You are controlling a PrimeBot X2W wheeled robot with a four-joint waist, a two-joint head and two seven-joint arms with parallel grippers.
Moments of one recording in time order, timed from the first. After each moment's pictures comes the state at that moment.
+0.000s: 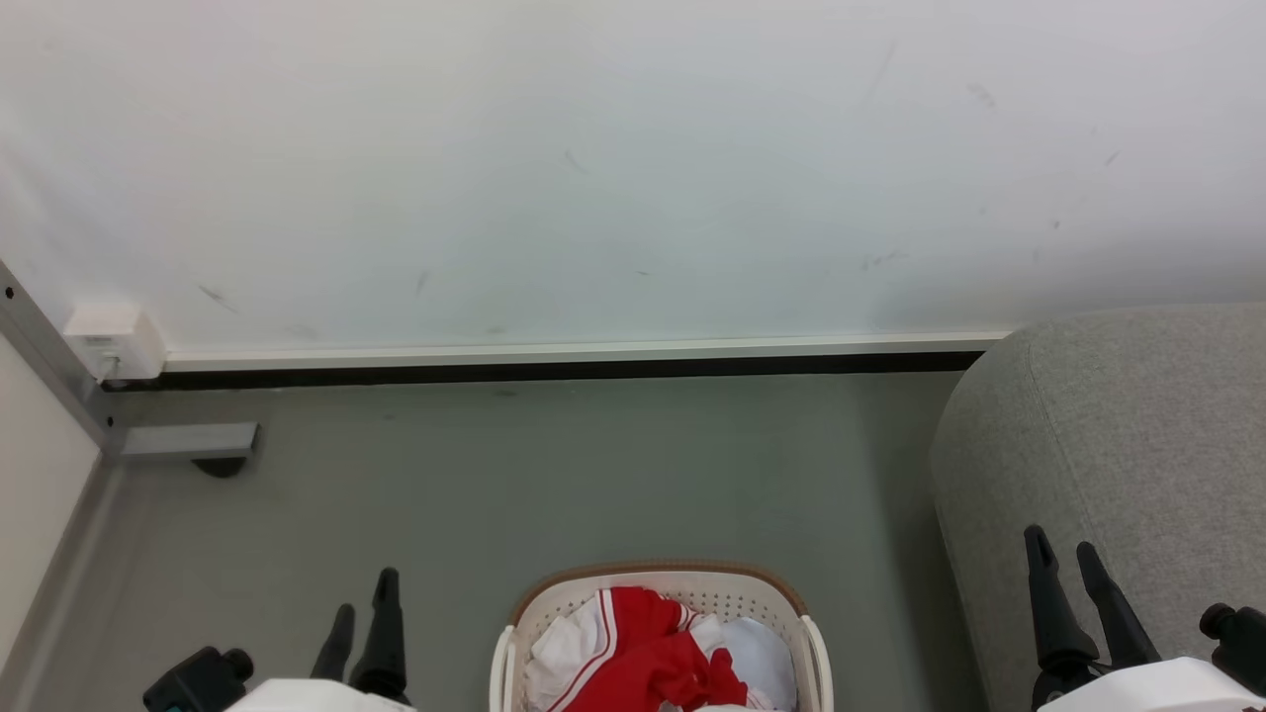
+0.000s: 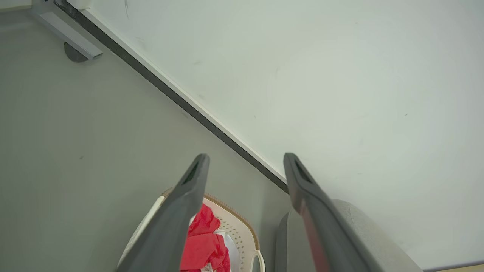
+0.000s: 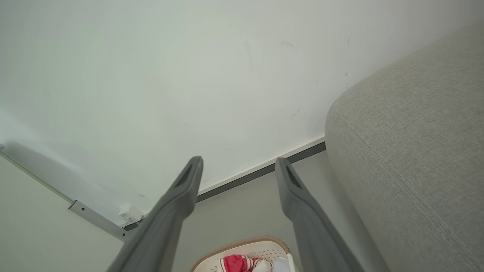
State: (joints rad) left arm -0.05 0.04 -0.04 0.25 -0.83 0.02 -0.07; right arm -0.07 -0.09 0.06 0.23 0.76 0.13 -0.07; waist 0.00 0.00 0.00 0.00
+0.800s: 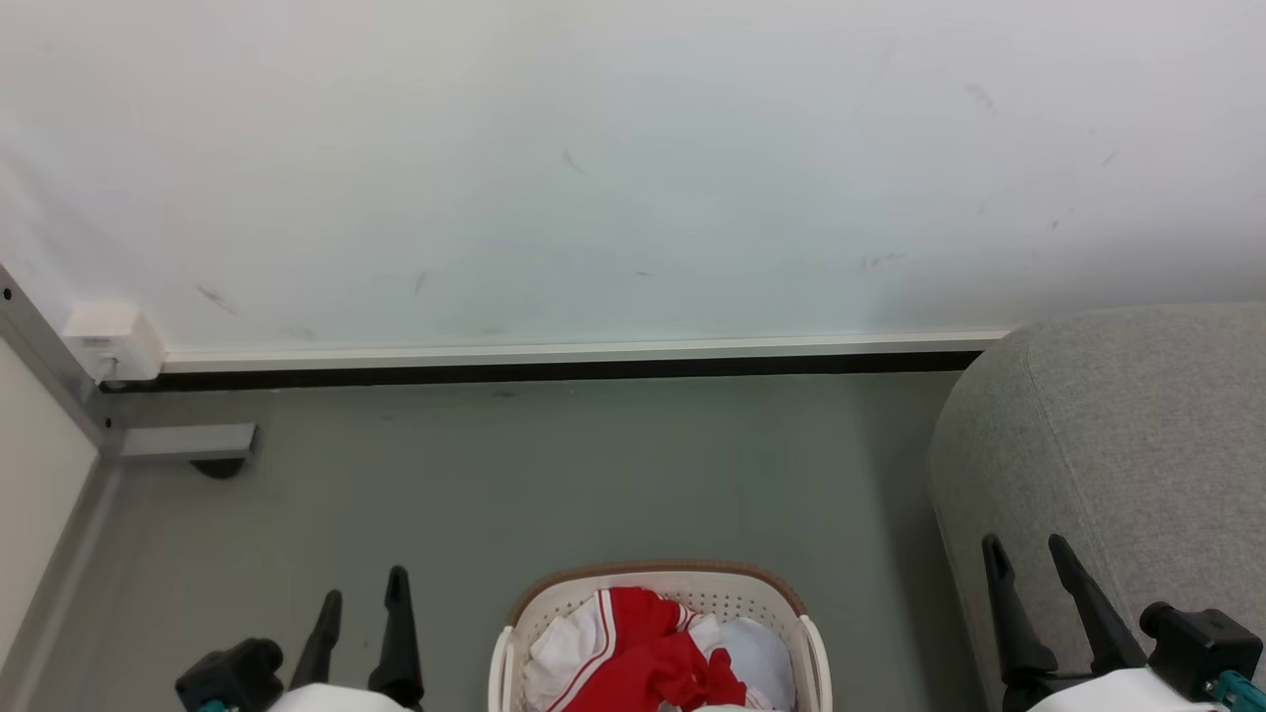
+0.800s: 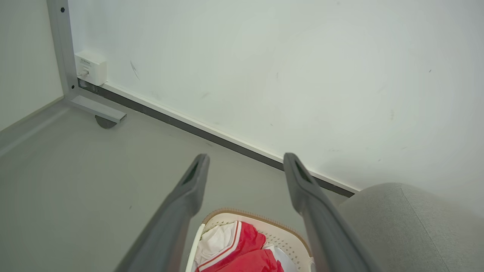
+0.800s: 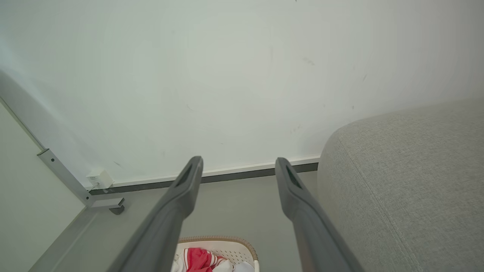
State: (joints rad) left arm -0.02 0.07 -0.10 0.18 -0.51 0.11 -0.14; right arm -0.08 -0.09 0.11 0.25 0.47 0.13 -0.14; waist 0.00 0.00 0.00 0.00
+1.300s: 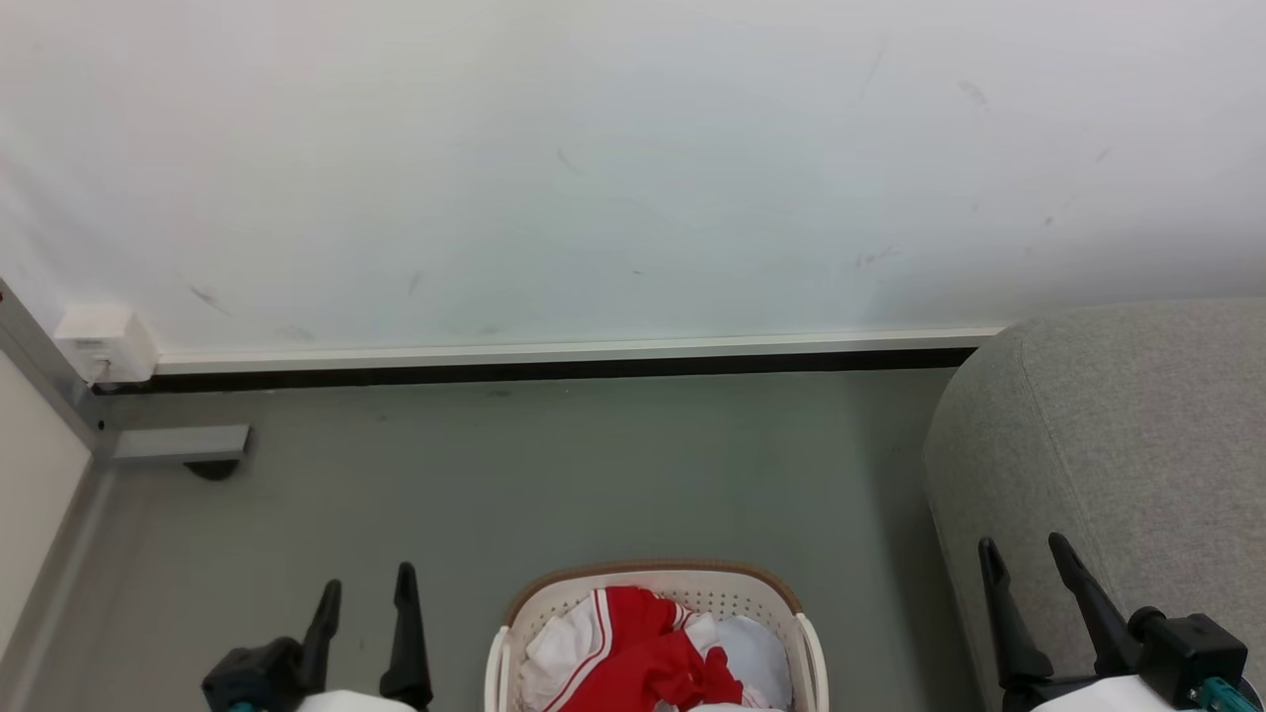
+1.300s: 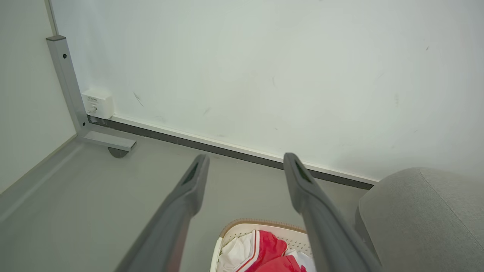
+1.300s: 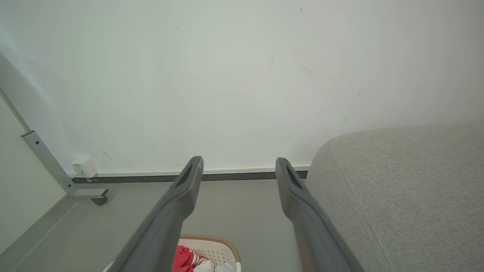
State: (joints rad) left arm -0.01 0.08 -0.13 0.16 -0.37 0.14 -0.18; right arm -0.08 -0.09 0.10 0.26 0.35 0.13 -0.18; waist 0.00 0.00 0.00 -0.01
